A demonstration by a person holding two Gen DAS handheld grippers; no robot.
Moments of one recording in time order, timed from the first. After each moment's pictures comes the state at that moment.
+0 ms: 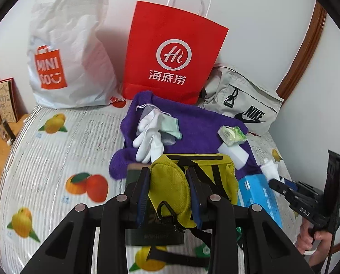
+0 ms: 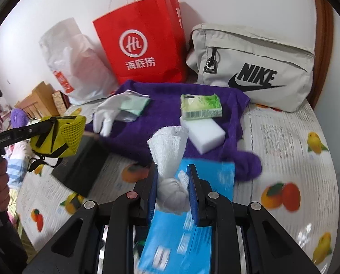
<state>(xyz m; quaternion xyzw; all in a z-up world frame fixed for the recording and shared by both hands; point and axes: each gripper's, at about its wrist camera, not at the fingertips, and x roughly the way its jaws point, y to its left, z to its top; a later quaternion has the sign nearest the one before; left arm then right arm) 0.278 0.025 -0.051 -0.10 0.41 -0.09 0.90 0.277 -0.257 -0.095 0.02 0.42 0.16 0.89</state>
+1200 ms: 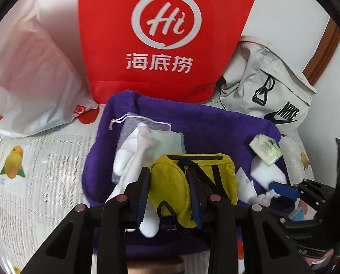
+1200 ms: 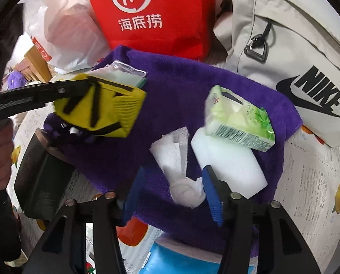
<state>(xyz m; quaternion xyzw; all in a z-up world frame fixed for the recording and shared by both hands) 0.426 -0.019 -0.107 -0.05 0.48 -0.09 0.87 0.392 -0.210 -0.141 -0.06 0.51 0.21 0.83</state>
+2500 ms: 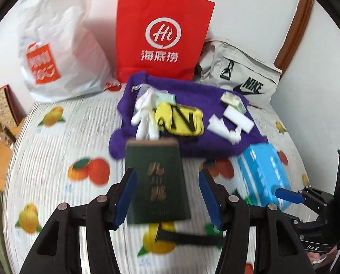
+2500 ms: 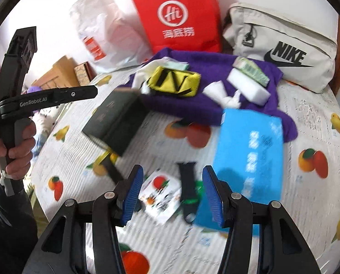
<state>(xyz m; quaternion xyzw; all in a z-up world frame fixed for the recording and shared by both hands) 0.251 0.019 -0.067 -0.05 0.45 -0.10 0.88 0.208 -0.211 -0.108 0.01 0.47 0.23 0.85</state>
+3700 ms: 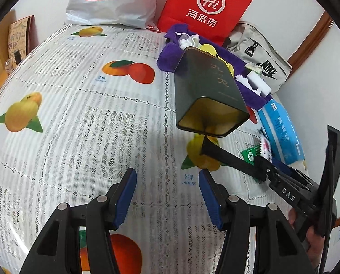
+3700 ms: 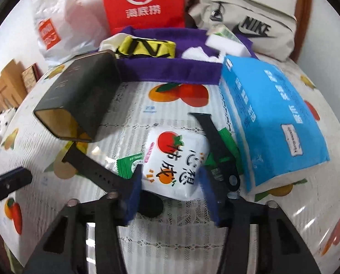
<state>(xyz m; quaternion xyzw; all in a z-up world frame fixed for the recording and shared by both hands) 0.162 0.094 -0.161 -0.14 0.49 -0.09 0.85 0.179 -0.143 -0.181 0.01 0.46 0.04 0.88</state>
